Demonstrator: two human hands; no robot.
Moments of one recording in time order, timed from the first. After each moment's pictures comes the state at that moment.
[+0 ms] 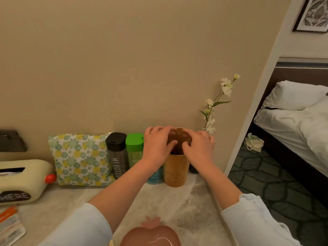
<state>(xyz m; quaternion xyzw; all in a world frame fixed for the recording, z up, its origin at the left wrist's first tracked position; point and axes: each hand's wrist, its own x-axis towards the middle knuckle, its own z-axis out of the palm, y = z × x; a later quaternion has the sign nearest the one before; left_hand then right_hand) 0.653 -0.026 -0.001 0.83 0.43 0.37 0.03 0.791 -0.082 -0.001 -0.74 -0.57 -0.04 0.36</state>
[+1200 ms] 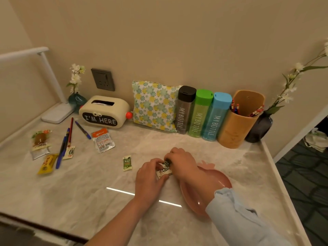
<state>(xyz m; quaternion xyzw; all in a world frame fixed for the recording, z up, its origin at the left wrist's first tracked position) 0.439 -0.216 -0.170 0.66 0.64 0.34 0.19 0.576 -0.154 -0.128 -0.55 -0.83 0.10 0.01</state>
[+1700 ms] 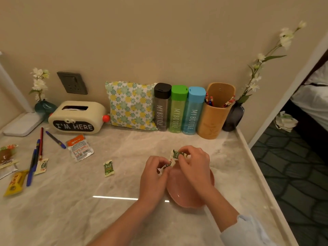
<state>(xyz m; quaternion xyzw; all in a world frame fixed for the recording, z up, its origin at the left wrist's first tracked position) 0.495 -0.225 -0.146 0.63 0.53 0.46 0.32 0.644 -0.210 -0.125 -0.67 -0.62 0.13 0.40</state>
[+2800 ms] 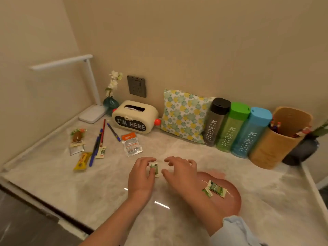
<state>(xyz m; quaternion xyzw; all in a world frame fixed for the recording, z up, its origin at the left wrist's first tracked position) 0.347 -0.212 -0.148 0.56 0.68 0.45 0.16 0.488 -0.172 -0.123 -0.57 -0.78 0.18 0.19</state>
